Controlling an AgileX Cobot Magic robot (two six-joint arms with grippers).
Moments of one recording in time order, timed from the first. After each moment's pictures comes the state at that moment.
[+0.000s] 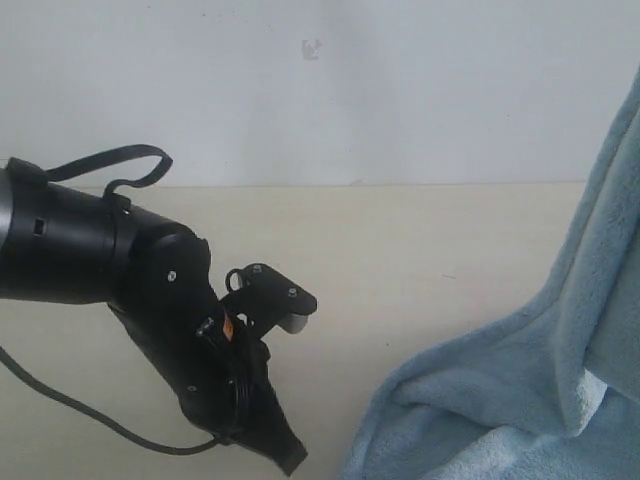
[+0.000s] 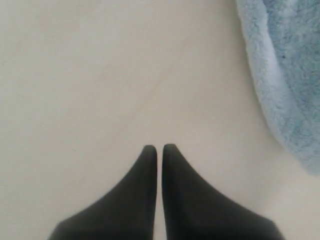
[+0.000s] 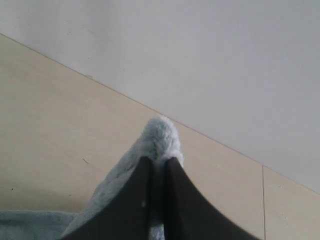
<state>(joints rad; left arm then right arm) -0.71 1.81 -1.01 -0.14 0.62 0.16 0.33 1.01 -1.39 -0.27 0.96 -0.12</state>
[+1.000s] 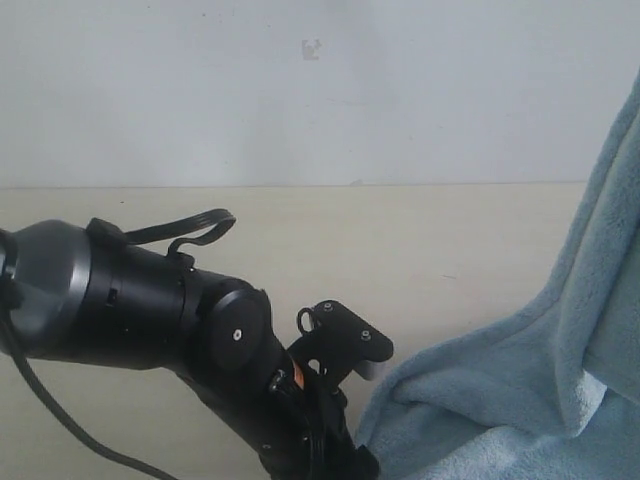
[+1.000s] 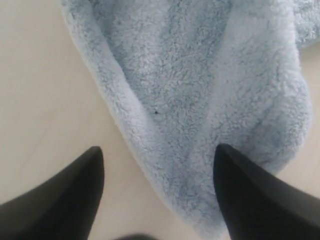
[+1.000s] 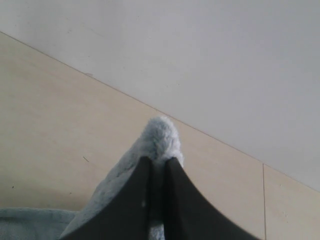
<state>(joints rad) -0.85 1.89 -1.01 -0.38 0.44 0.33 0.33 1.01 -1.39 -0.27 0.97 -0.12</state>
